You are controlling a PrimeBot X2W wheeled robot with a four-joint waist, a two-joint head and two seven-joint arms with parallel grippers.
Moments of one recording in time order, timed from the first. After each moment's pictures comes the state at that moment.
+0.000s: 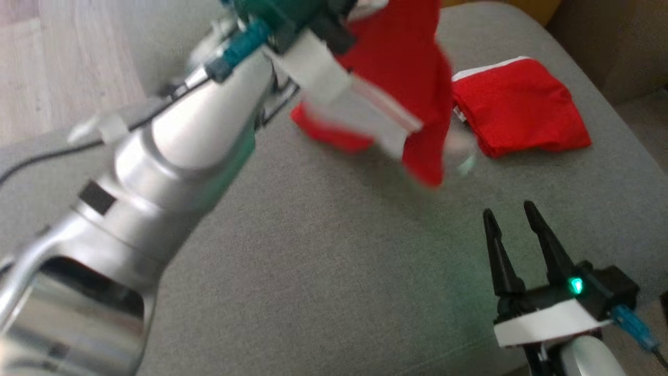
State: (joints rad) left arm -1.17 0.11 -0.80 0.55 -0.32 -0.12 -0.26; right arm 0.01 -0.12 0.18 0.11 0.23 0.13 -0.26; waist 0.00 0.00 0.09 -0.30
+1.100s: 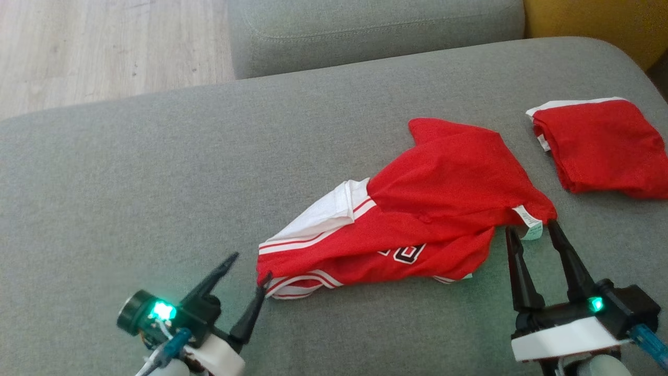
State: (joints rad) left arm -0.31 0.48 -0.96 0.37 -0.49 0.12 -0.25; right arm 0.09 -0.12 0.11 0.07 0.22 0.13 -0.26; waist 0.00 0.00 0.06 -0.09
